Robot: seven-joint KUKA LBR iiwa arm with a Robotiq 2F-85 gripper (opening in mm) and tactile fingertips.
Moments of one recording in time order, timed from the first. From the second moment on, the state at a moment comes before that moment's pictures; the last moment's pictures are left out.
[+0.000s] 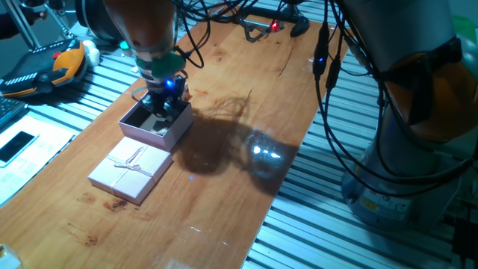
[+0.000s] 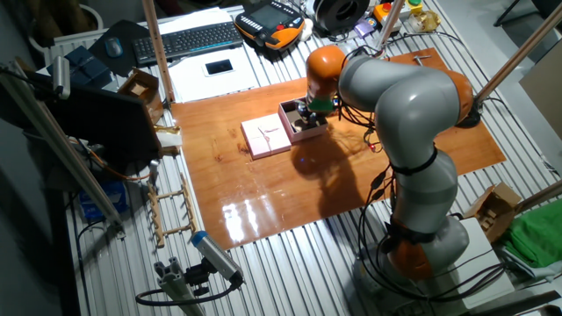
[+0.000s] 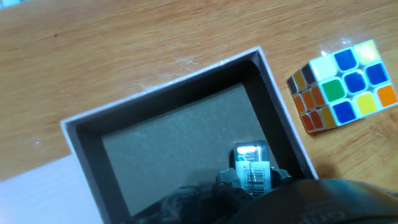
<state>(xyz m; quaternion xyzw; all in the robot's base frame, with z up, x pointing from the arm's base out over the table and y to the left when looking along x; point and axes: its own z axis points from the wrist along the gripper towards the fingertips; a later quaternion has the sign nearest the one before) 0.612 0.036 0.079 0.16 0.98 -0.04 0.07</state>
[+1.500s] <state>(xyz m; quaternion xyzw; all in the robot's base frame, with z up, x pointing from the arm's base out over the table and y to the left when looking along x) 0.614 -0.028 0.166 0.12 0.99 -0.05 0.04</state>
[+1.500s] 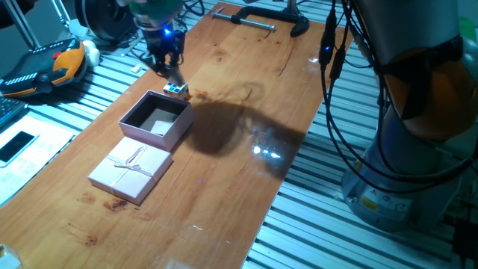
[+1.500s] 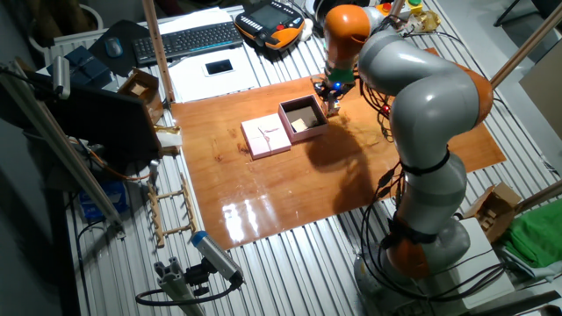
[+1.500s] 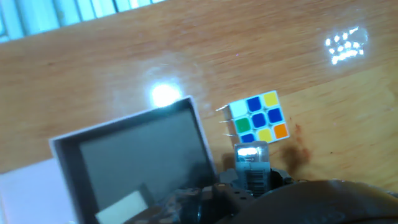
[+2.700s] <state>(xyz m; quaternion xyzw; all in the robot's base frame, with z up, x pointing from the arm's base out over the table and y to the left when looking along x) 0.585 -0.058 0.105 0.08 1.00 -0.03 0.05</state>
